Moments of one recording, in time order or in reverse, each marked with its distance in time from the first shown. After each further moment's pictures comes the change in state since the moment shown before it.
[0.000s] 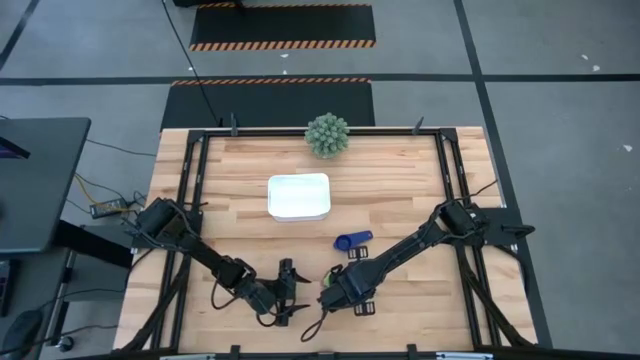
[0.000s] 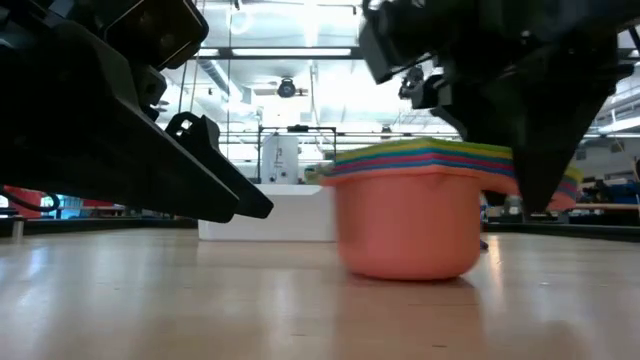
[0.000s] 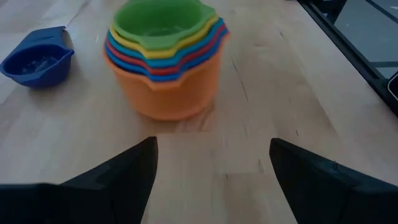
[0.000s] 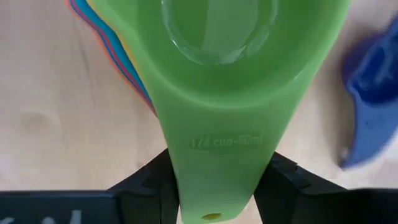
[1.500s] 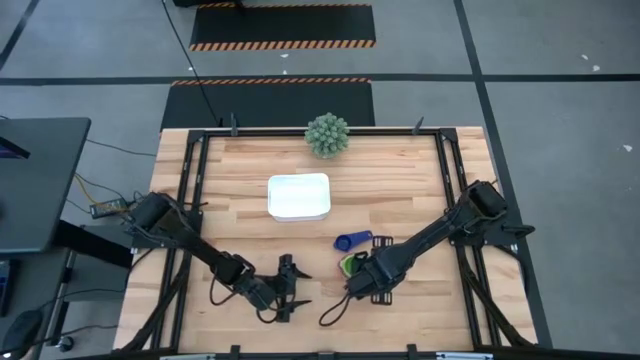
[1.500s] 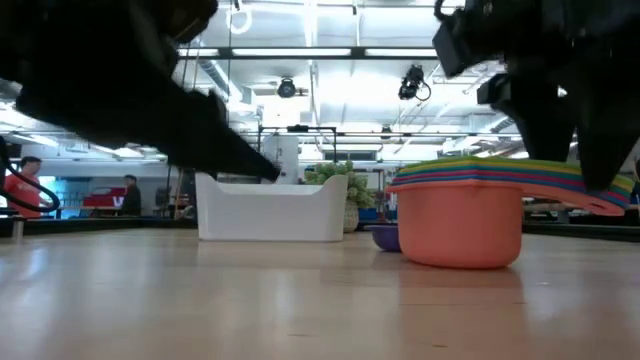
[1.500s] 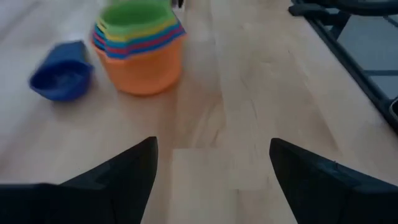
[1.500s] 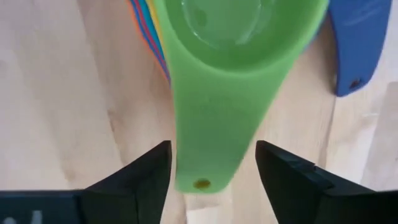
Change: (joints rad) left arm 0.018 -0.062 0.000 -0.044 -0.009 0.004; right arm 0.017 -0.282 -0.375 0.143 -0.002 0.174
